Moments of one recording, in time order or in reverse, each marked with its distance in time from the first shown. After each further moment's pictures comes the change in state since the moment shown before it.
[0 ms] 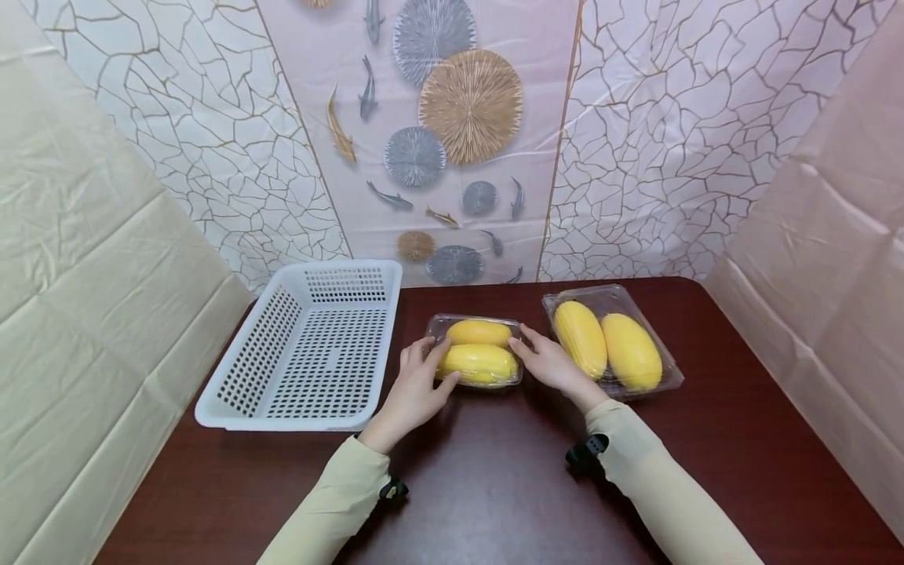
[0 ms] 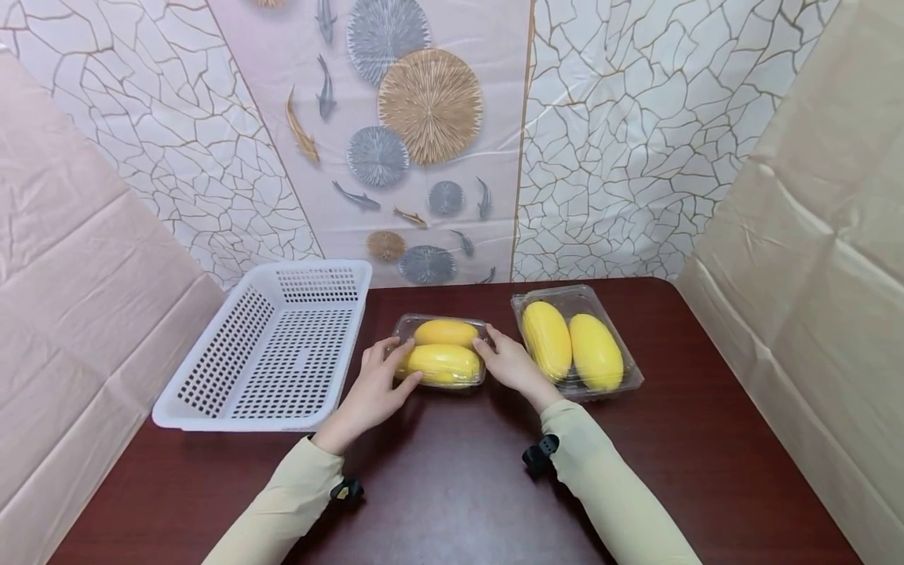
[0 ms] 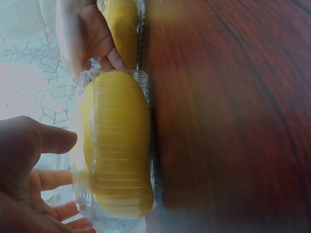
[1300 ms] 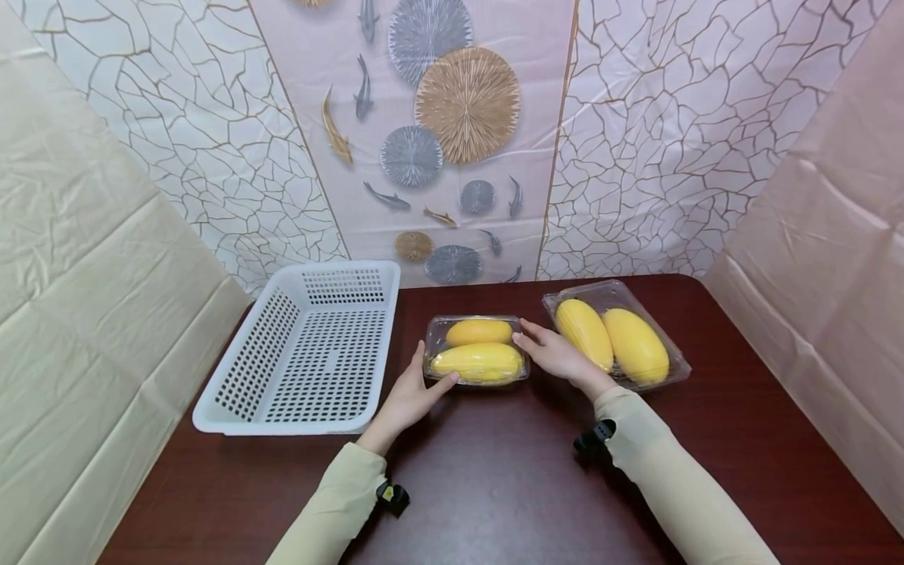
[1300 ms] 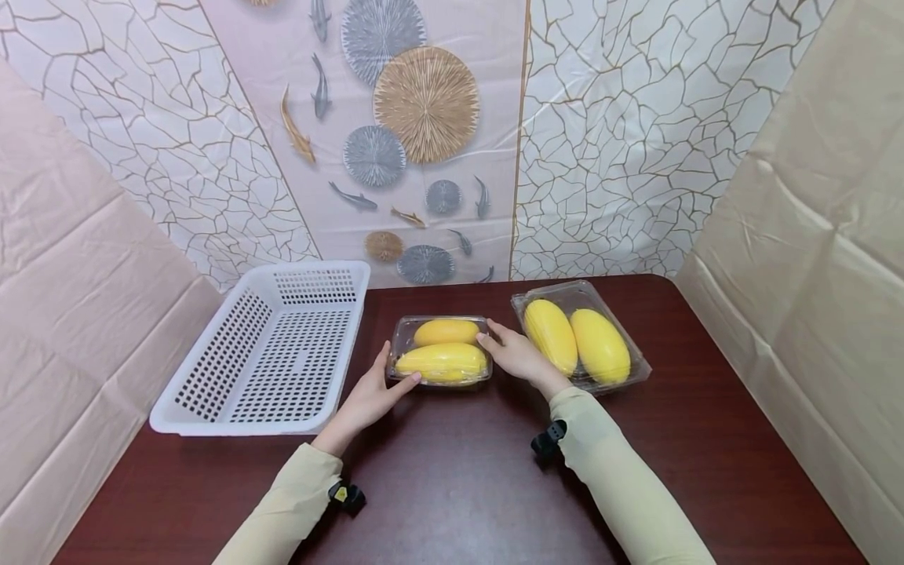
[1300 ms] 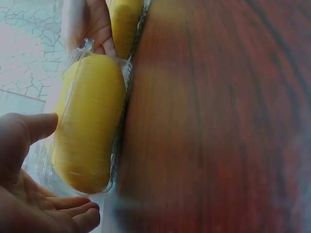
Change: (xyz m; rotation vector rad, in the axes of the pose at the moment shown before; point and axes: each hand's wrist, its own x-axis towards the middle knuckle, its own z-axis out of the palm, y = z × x) left_hand 0.002 -0.030 0.014 -0.275 -0.117 -0.321; right_hand 0.013 0.013 -0.014 -0.009 -0.053 -0.062
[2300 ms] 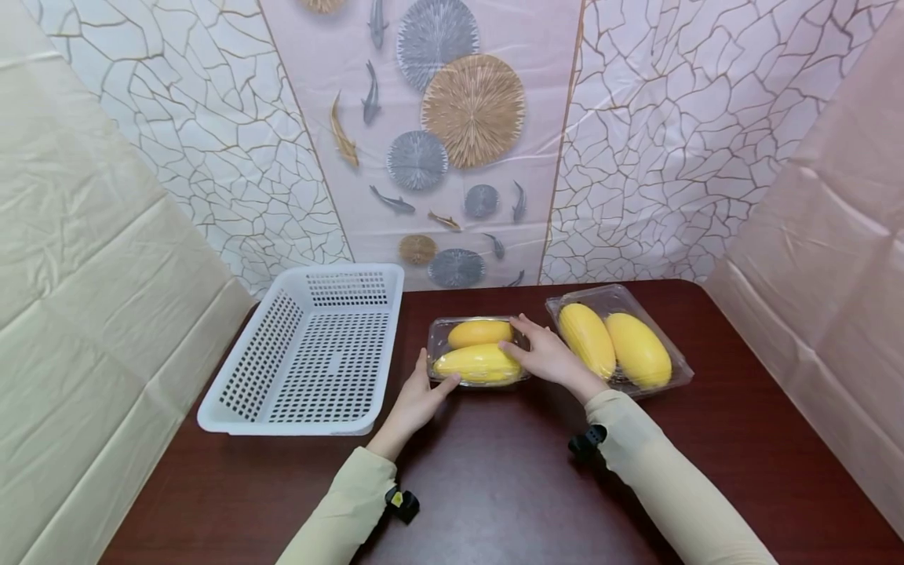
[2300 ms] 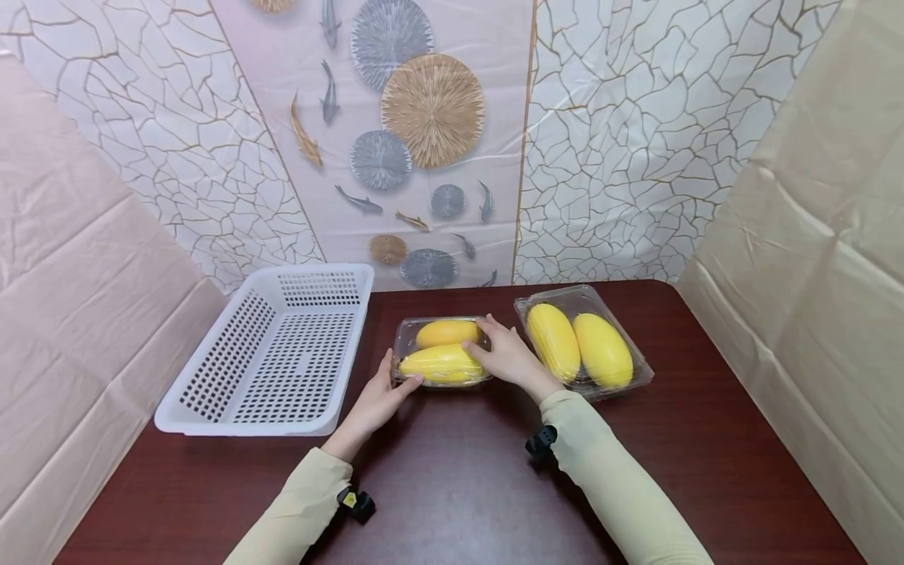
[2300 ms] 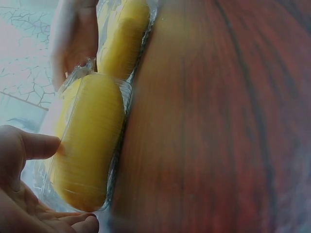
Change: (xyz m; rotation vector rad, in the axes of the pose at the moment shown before) left_hand -0.004 0.005 0.009 -0.132 0.045 -0.068; right_hand -0.003 -0.029 0.007 -0.154 0.088 -0.101
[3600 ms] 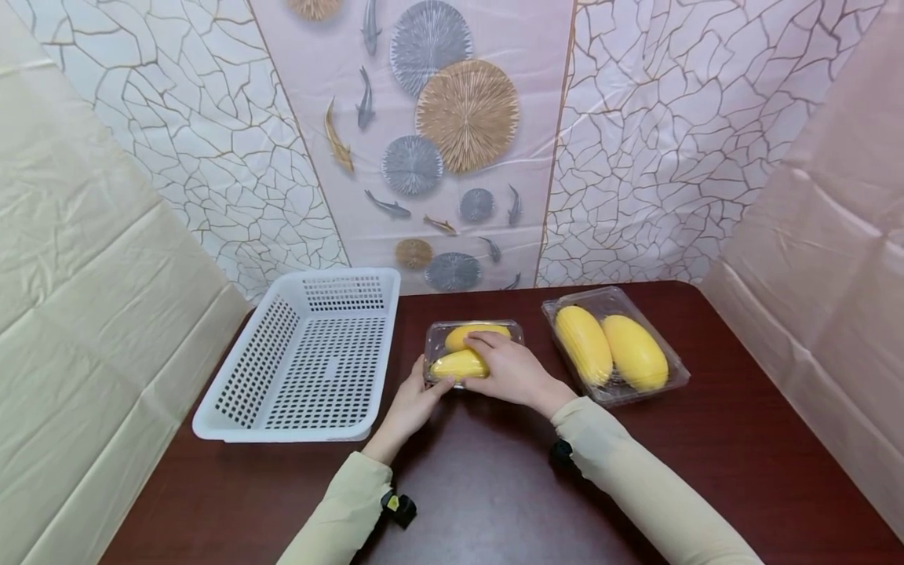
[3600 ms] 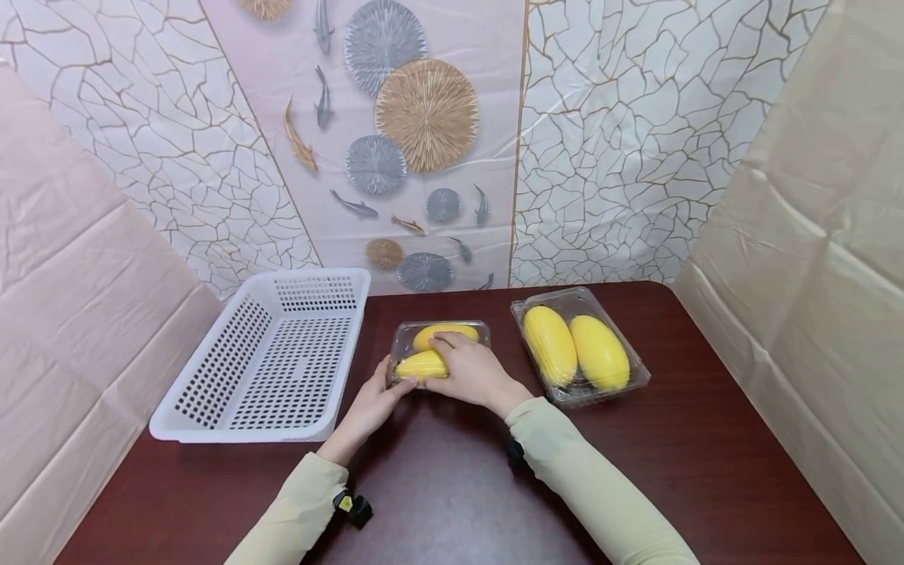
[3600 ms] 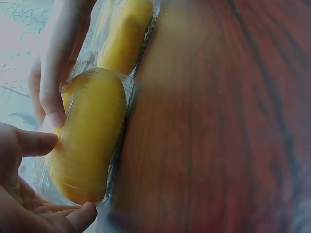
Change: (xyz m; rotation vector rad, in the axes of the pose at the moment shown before) left_hand 0.004 -0.001 0.000 -0.026 0.025 0.022; right_hand 0.006 -0.027 0.038 -0.365 0.100 -0.369
